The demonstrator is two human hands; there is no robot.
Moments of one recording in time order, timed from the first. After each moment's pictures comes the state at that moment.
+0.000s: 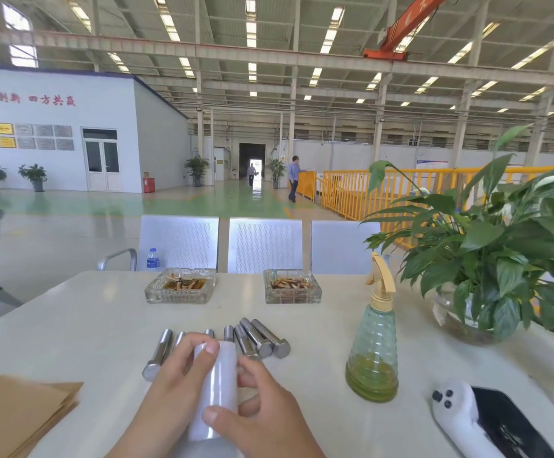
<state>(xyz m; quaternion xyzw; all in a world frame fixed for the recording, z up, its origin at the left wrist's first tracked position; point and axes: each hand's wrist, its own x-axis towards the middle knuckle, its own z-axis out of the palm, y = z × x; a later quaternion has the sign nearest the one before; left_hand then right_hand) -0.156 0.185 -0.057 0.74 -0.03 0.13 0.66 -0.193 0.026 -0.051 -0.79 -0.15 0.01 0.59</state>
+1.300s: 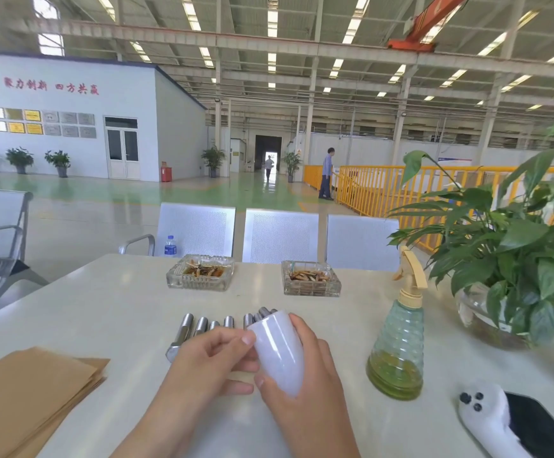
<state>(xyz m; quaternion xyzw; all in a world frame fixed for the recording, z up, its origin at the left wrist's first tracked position) -0.175 0.180 -0.036 0.67 -0.02 0.06 0.74 -0.184 0.023 -0.061 -0.84 -0.11 -0.21 0.49</state>
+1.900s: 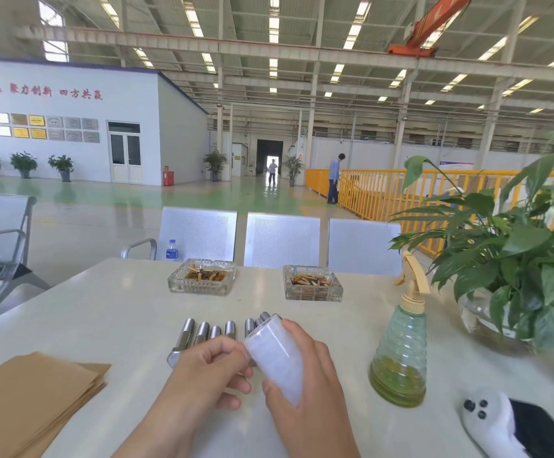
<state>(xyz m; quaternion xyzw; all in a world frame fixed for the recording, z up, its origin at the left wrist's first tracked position) -0.172 0.191 -0.040 0.69 0.01 0.03 0.72 -0.176 0.025 -0.071 -0.85 -0.16 -0.24 0.44</state>
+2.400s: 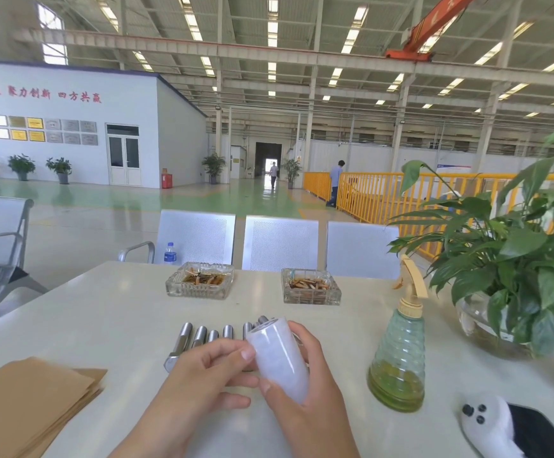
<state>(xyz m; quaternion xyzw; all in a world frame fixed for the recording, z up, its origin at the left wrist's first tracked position) -0.172 0.194 -0.038 0.67 -0.02 0.00 0.74 -0.176 0.023 -0.069 -0.79 -0.15 -0.20 0.56</state>
